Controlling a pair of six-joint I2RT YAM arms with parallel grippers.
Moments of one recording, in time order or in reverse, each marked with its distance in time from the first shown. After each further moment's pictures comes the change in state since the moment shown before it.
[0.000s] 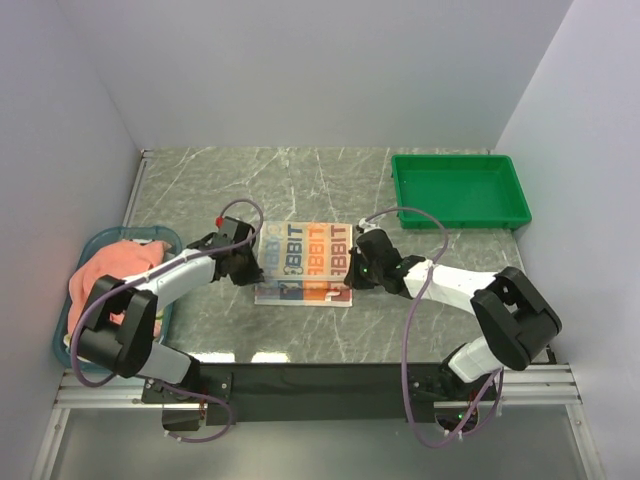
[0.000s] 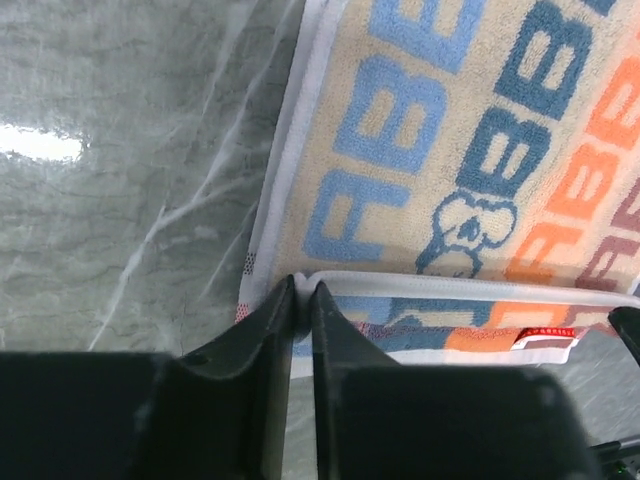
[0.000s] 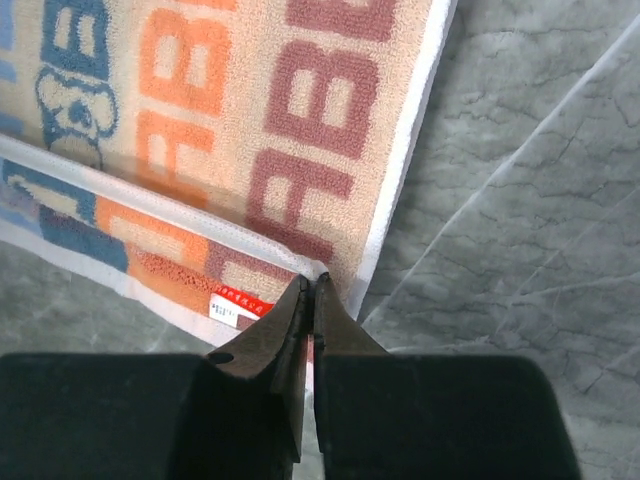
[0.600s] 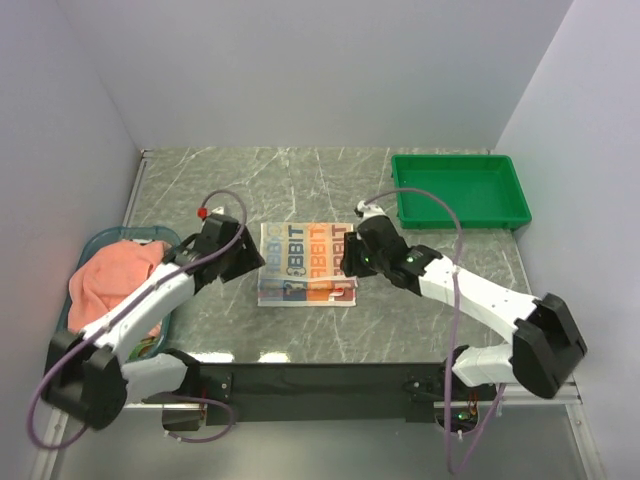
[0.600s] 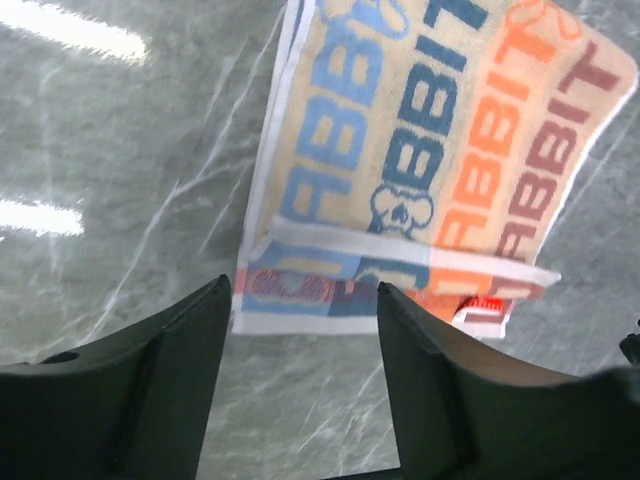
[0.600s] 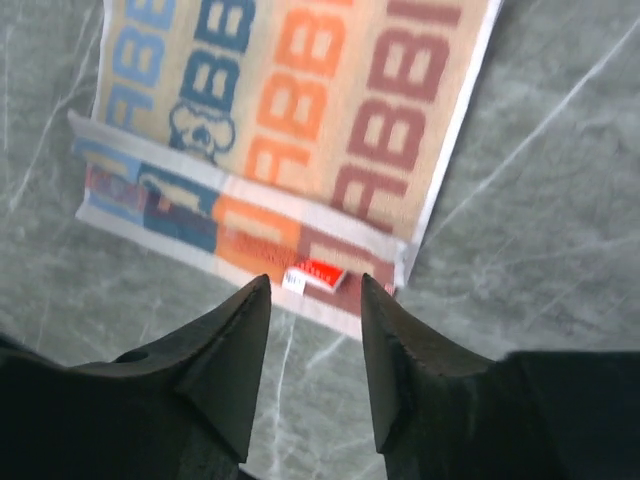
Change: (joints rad) left arm -0.037 -0.312 0.015 -0.142 -0.103 -0.038; right arm 0.066 -0.197 0.152 -0.251 0.092 -0.076
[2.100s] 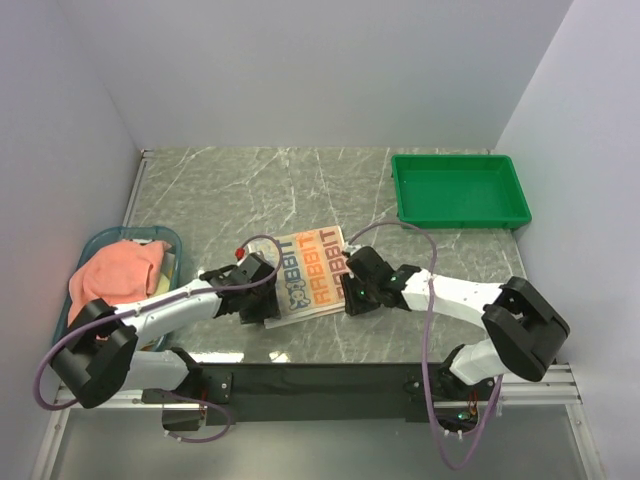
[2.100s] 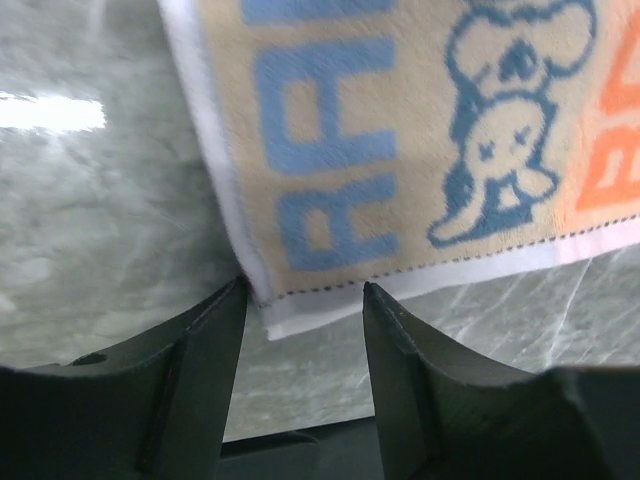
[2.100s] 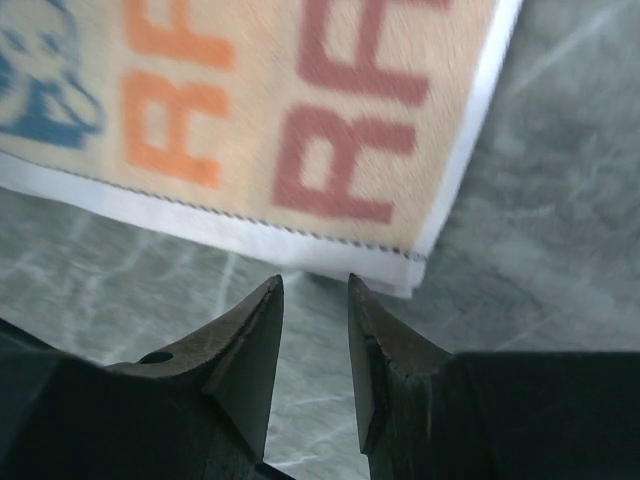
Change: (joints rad) left arm -0.283 0.142 -0.172 0.035 0.032 -0.093; right arm 0.082 0.128 -0.149 0.009 -0.098 -0.029
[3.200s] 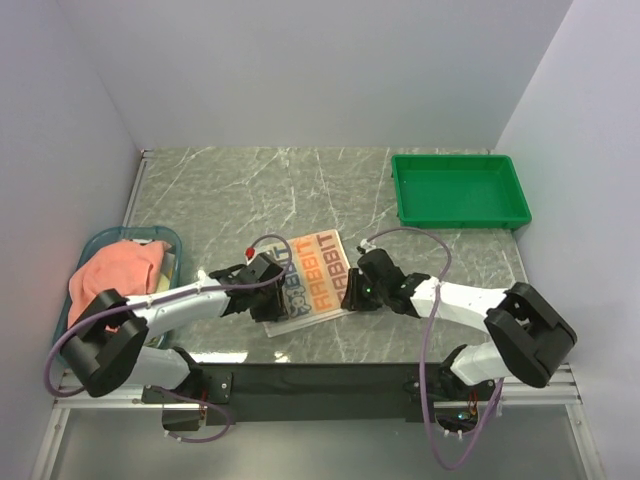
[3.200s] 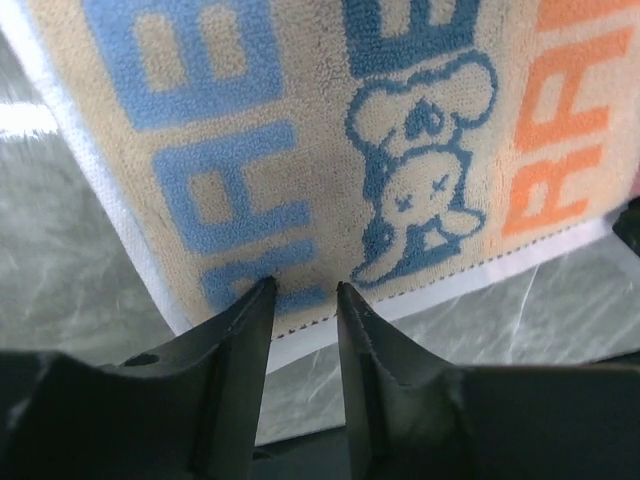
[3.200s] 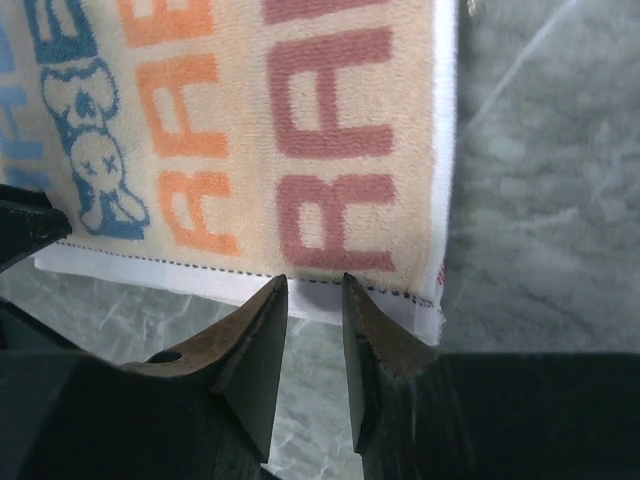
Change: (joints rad) left arm -0.052 0.089 0.042 0.072 0.016 -0.037; right arm -0.059 -0.024 -0.124 0.224 -0.054 0.220
